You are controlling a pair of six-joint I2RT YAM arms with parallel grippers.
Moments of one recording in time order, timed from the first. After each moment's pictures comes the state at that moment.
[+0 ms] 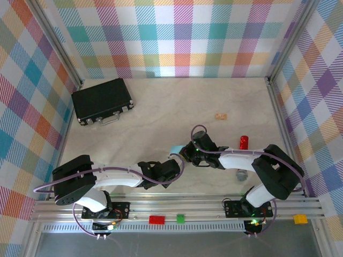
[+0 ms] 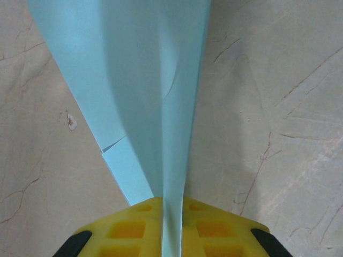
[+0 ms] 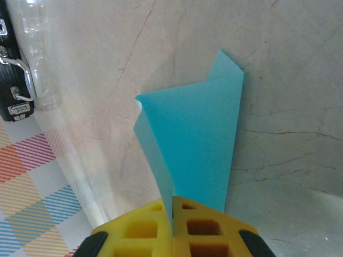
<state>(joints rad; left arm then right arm) -1.18 1.47 0.67 -0.29 -0.33 -0.32 0.77 1.52 0.60 0.16 -0.24 1.41</state>
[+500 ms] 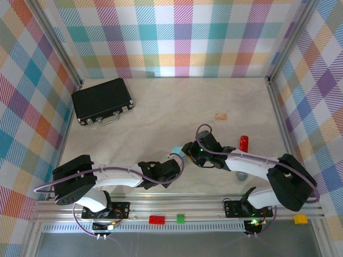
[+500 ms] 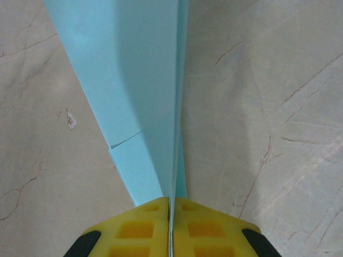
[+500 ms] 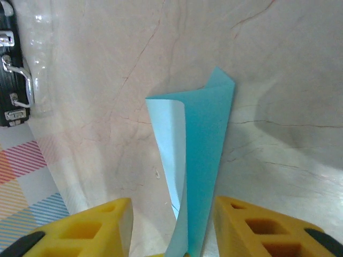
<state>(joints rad) -1.18 1.48 0.67 -0.29 -0.33 -0.34 0.76 1.34 0.59 -0.05 -0.15 1.35</state>
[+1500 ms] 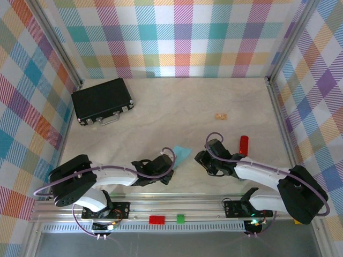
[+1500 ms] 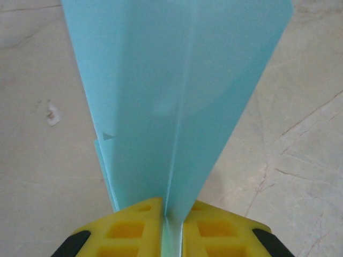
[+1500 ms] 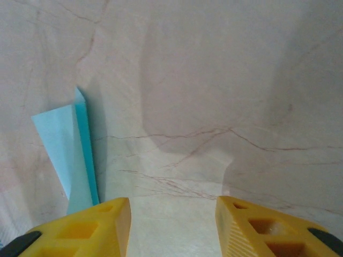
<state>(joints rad) -1.05 1.43 0.53 -0.03 -0.12 -0.49 0.72 1.21 0.45 -0.18 -0.07 1.30</state>
